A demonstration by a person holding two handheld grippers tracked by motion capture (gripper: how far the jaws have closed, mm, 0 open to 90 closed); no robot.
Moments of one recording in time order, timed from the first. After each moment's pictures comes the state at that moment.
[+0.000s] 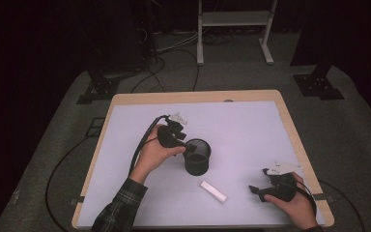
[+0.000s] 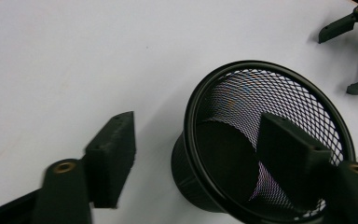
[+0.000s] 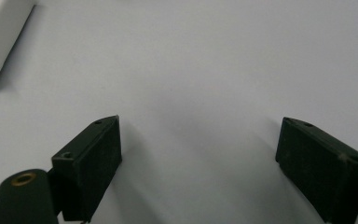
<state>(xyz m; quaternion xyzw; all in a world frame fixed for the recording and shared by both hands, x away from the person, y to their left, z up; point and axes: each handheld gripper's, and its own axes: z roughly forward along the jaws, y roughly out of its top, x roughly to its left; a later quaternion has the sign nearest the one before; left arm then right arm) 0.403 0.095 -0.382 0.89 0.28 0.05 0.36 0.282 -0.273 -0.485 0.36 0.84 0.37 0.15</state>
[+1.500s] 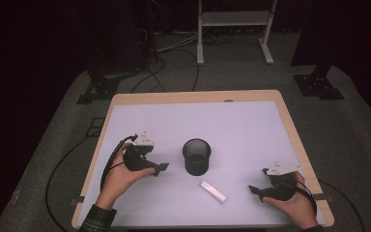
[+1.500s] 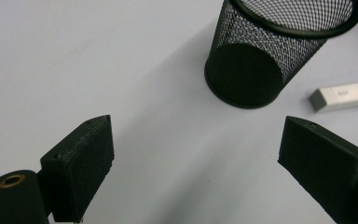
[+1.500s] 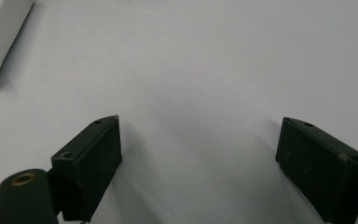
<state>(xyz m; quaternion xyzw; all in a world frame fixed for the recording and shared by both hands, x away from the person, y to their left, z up) 0.339 0.180 -0.400 0.87 0.32 0.12 0.36 0.282 -0.272 -0.484 0.36 0.84 0.37 0.16</state>
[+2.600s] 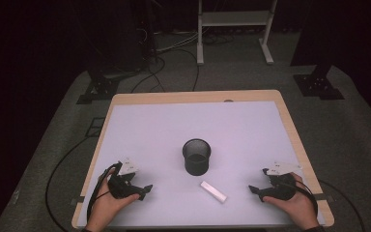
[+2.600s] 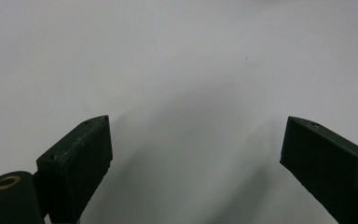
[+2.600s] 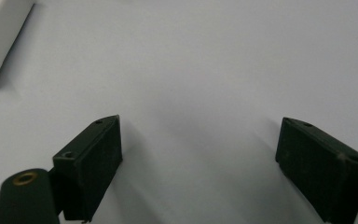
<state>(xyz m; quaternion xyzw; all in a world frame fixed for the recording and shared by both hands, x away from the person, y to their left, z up) 0.290 0.228 -0.464 0.86 0.37 0.15 0.32 0.281 -0.272 -0.484 0.37 0.84 0.37 0.16</state>
